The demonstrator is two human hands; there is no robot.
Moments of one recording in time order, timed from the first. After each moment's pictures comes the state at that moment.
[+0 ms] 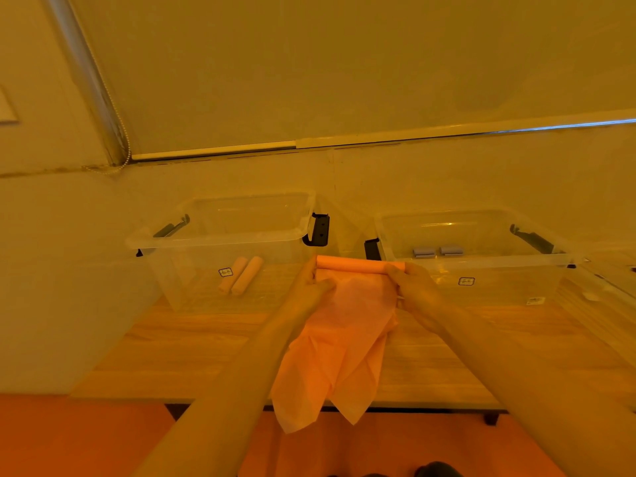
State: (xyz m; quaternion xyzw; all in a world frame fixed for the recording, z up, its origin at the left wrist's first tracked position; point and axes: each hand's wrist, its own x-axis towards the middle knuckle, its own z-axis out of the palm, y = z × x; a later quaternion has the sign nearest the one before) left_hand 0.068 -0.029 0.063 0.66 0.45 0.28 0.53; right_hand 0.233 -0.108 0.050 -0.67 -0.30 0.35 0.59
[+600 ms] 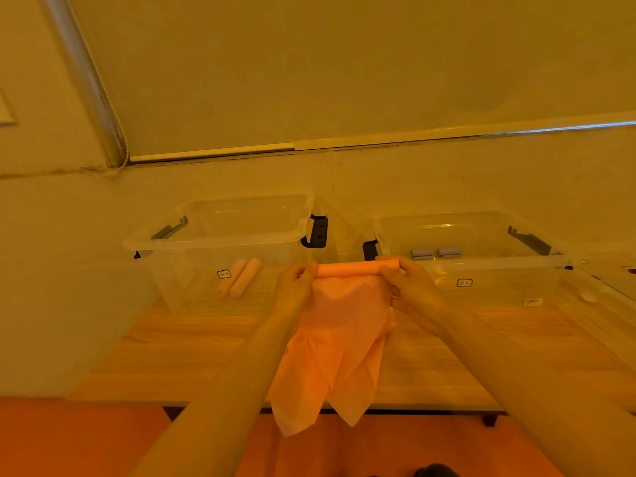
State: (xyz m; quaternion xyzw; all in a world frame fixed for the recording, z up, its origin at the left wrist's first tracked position) left_hand 0.063 -0.026 0.065 0.62 0.49 0.37 0.49; right_hand 0.234 -0.117 0.053 -0.61 -0.34 0.37 0.61
